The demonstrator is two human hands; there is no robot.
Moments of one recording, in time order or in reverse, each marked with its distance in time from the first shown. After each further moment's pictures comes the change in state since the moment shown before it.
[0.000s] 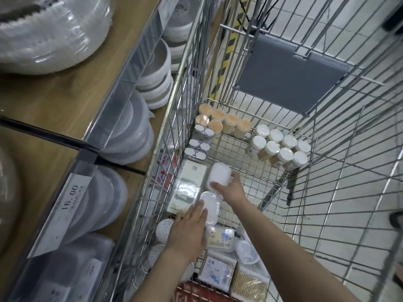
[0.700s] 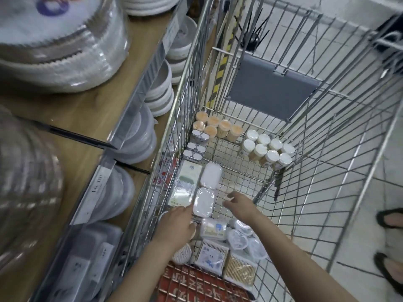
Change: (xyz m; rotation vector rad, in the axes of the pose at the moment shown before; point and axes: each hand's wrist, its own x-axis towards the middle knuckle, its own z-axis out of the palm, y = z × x) left_hand -0.048 0.009 -0.044 -0.140 0.140 -0.079; right_hand -0.077 0.005 -0.060 -0.526 -0.205 -0.059
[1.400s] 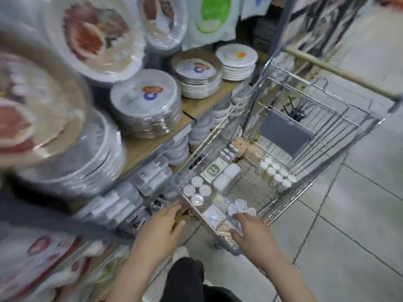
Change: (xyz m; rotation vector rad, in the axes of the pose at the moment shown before) left_hand -0.361 0.136 0.037 -0.255 0.670 -0.292; right_hand -0.341 0.079 -0.014 -0.728 0.210 -0.794
